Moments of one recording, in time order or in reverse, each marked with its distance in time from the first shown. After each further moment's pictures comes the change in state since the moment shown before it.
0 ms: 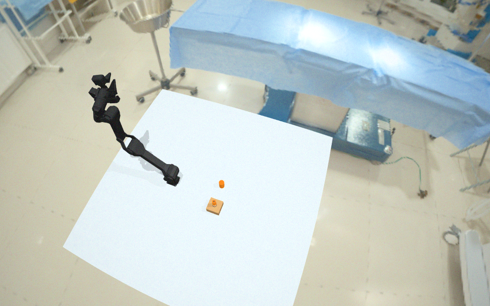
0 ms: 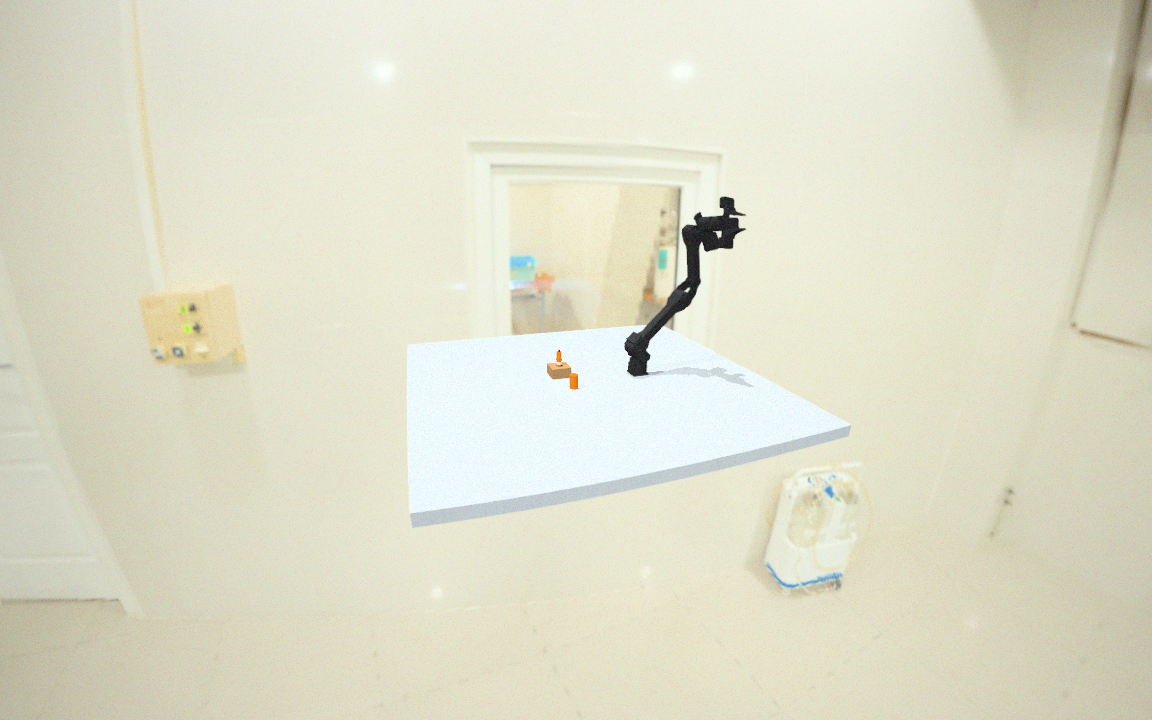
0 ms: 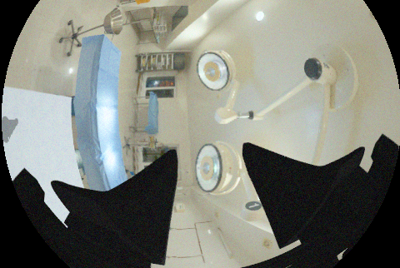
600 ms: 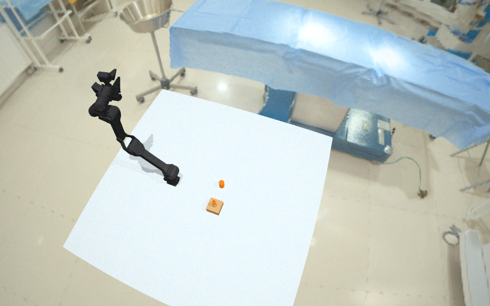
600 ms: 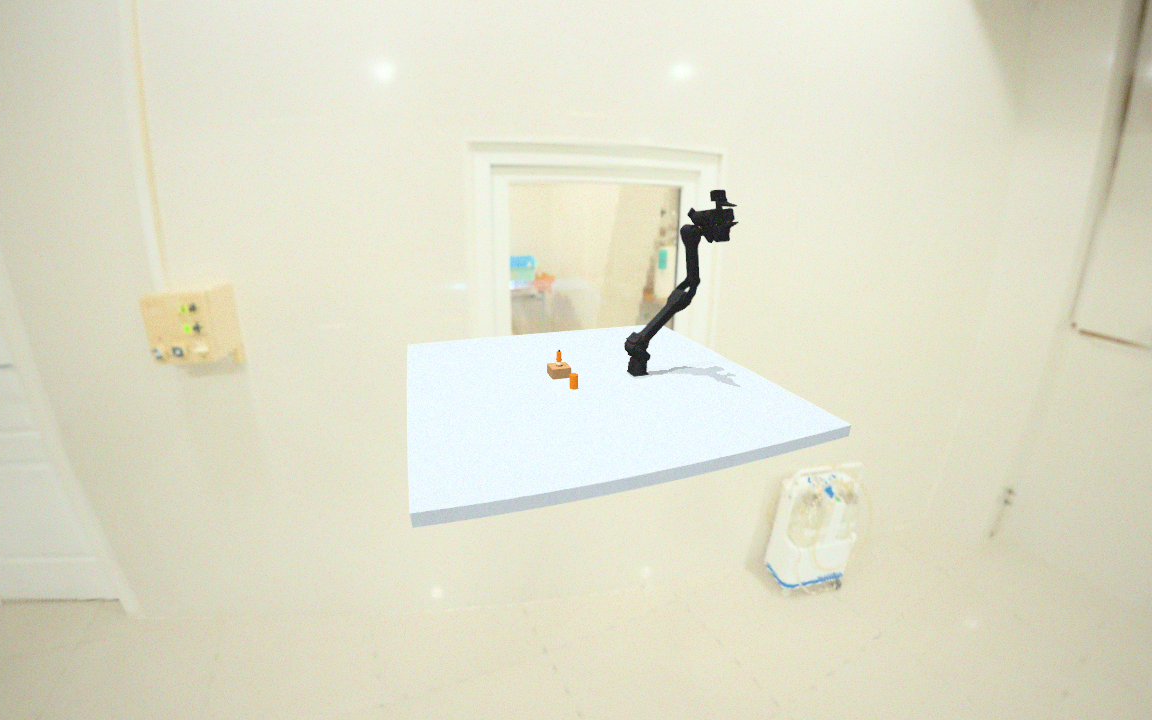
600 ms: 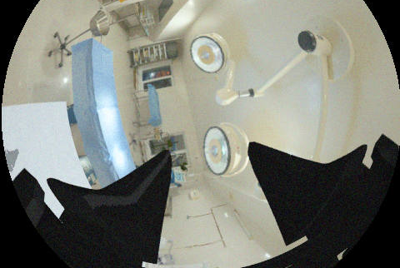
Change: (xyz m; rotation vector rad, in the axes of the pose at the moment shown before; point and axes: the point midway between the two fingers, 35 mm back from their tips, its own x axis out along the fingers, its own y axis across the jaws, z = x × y) arm -0.004 -0.022 -0.039 0.147 0.104 -0.020
